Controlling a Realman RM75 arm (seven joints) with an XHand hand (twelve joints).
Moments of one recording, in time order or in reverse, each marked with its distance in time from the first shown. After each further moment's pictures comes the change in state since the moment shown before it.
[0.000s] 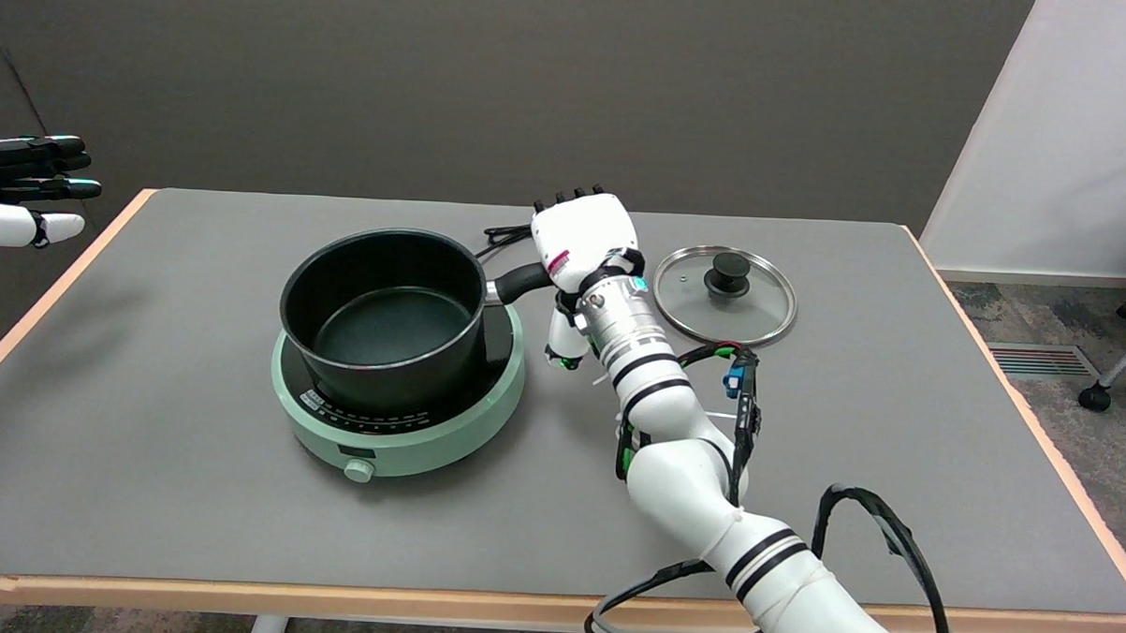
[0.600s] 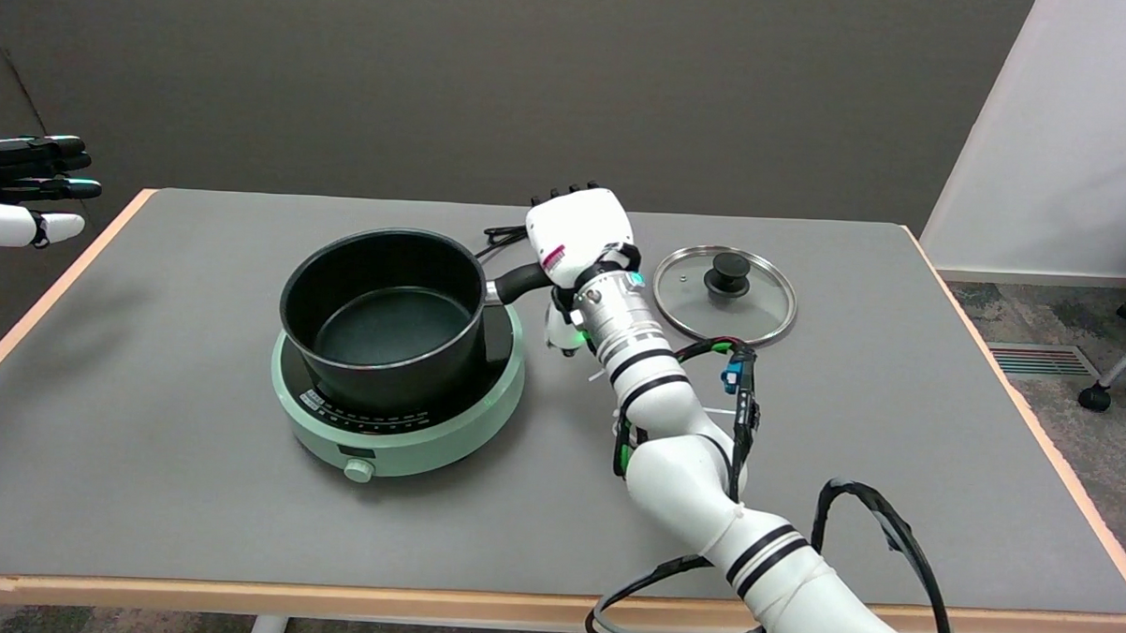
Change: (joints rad) arm 0.008 0.012 -0.026 0.010 0.033 -0.004 0.001
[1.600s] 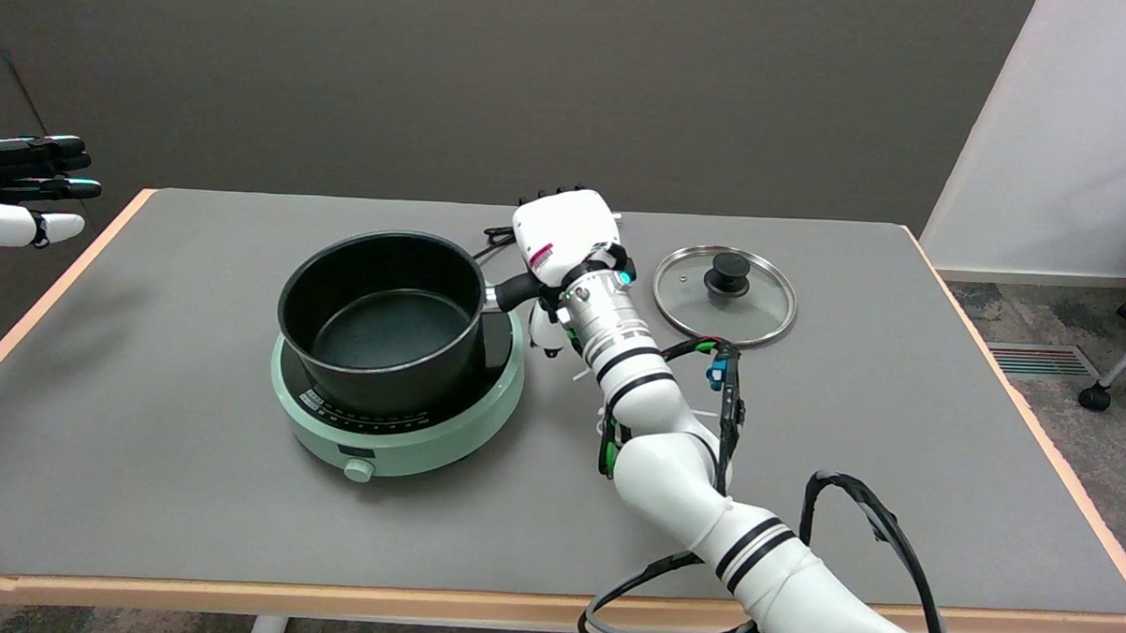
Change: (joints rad) arm 0.031 0.000 -0.045 -0.045 0.099 0.023 -0.006
